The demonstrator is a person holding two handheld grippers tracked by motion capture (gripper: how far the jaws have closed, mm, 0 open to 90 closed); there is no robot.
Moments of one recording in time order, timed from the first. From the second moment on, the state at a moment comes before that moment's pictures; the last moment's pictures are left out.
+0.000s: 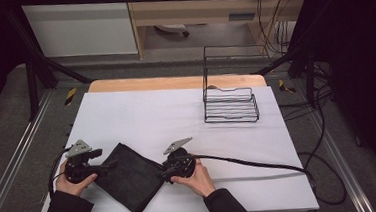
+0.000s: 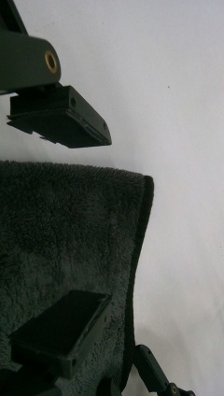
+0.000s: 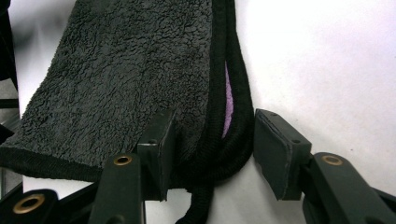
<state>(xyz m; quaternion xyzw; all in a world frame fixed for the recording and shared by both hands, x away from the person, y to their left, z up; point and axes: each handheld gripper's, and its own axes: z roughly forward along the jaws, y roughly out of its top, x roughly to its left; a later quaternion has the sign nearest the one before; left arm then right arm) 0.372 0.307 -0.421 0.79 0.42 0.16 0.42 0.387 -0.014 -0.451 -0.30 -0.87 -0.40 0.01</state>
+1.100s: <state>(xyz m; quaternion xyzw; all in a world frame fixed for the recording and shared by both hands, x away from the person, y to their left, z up) 0.371 0.308 -0.421 0.79 0.42 0.16 0.42 0.382 -0.024 -0.425 -0.32 -0.86 -0.39 0.05</state>
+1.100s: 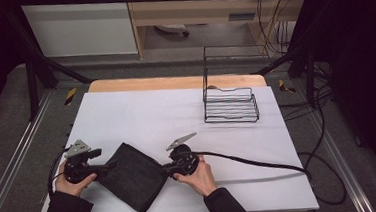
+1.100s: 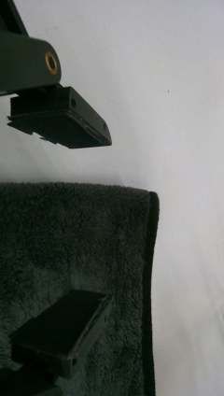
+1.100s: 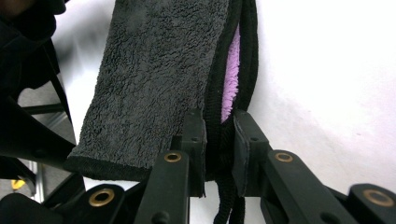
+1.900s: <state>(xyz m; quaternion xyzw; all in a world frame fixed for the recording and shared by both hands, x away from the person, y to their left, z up) 0.366 0.280 -0.428 0.80 0.41 0.12 0.42 0.375 -0.096 -0.423 -0.36 -0.85 -0.38 0.00</state>
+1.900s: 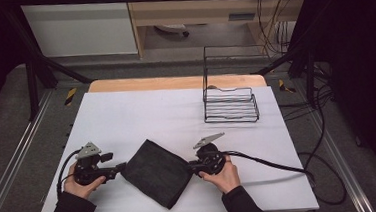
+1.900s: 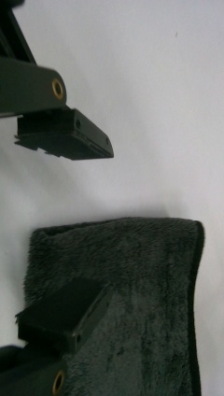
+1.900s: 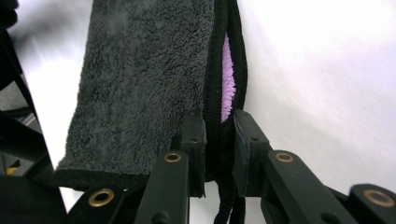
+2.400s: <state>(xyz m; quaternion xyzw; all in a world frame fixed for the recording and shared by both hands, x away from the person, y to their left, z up) 0.359 0.241 -0.435 0.82 0.40 0.10 0.39 0.364 -0.123 -0.437 -0.37 -0.86 -0.36 -0.02</state>
